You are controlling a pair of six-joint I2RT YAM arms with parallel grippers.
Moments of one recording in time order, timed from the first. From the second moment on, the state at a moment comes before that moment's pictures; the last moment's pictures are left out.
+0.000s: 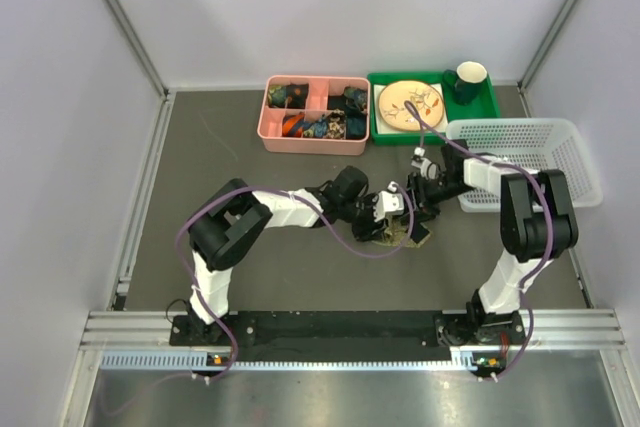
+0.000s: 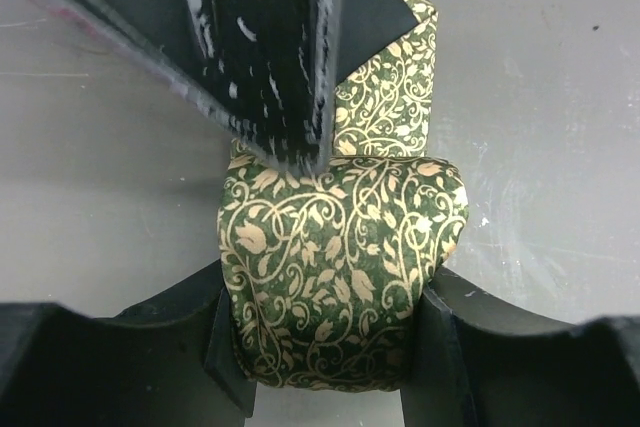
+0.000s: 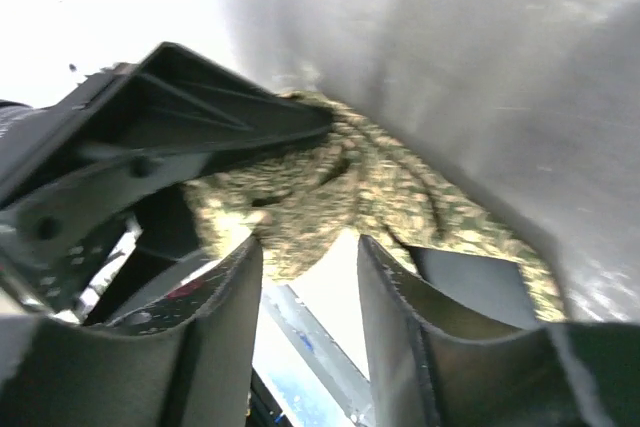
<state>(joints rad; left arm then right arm) -0.85 1.96 1.11 0.10 0.55 0.42 0.12 1.77 1.00 -0.65 -0.85 0.10</state>
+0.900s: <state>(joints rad) -0.82 1.98 1.15 0.01 0.67 0.52 0.15 1.84 0.96 -0.63 -0.90 0.17</state>
